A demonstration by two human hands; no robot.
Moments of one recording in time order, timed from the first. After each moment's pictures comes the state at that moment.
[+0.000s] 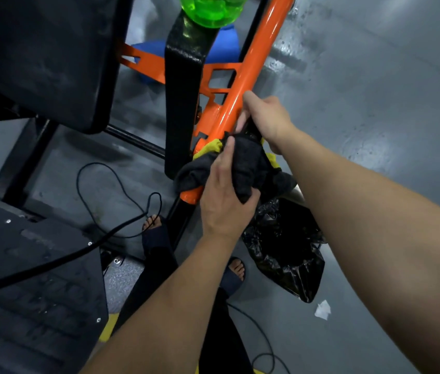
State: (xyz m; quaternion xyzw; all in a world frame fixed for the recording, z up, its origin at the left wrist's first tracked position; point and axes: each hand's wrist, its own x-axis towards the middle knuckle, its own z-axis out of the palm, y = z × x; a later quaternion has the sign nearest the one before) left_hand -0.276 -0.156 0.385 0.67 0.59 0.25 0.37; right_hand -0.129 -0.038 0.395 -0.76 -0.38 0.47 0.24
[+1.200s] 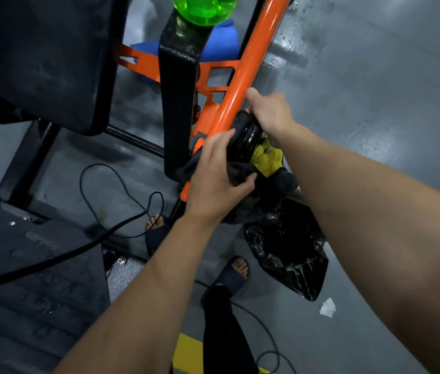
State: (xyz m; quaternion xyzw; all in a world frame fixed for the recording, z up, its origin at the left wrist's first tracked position) left_hand -0.288 -0.114 0.386 0.72 0.53 0.22 0.39; right_hand -0.117 -0.021 0.363 -0.82 -0.29 0.42 0.27
